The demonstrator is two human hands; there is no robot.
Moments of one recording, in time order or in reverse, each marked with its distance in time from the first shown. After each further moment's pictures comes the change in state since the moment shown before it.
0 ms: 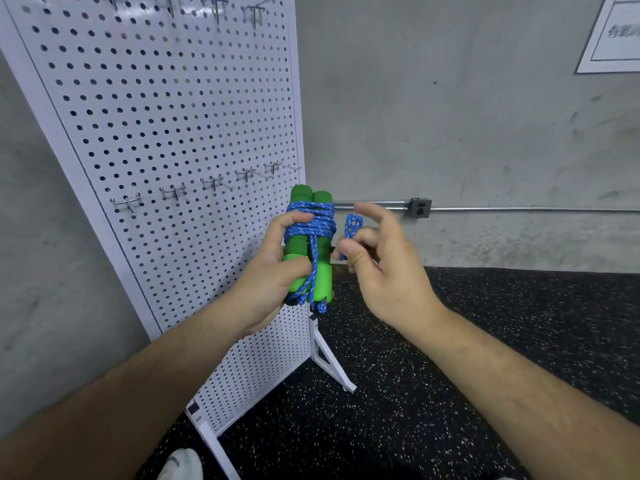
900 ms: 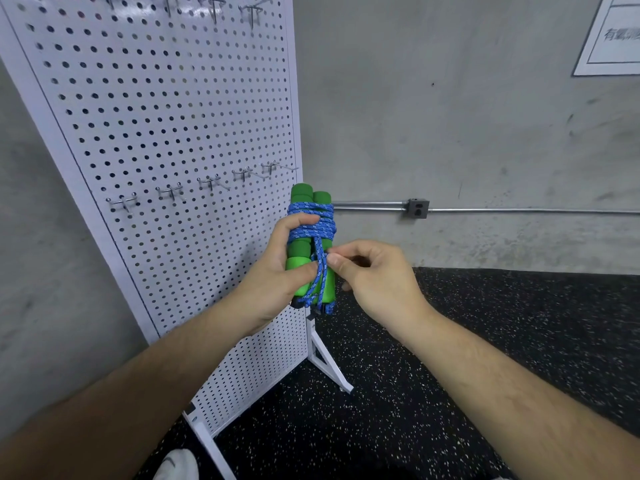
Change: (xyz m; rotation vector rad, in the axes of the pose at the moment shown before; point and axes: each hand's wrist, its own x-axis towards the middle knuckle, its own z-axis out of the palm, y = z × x) left_hand -0.001 -0.007 -0.001 0.158 -0.069 0.088; right_hand 0.000 -0.003 0.010 0.122 0.045 0.390
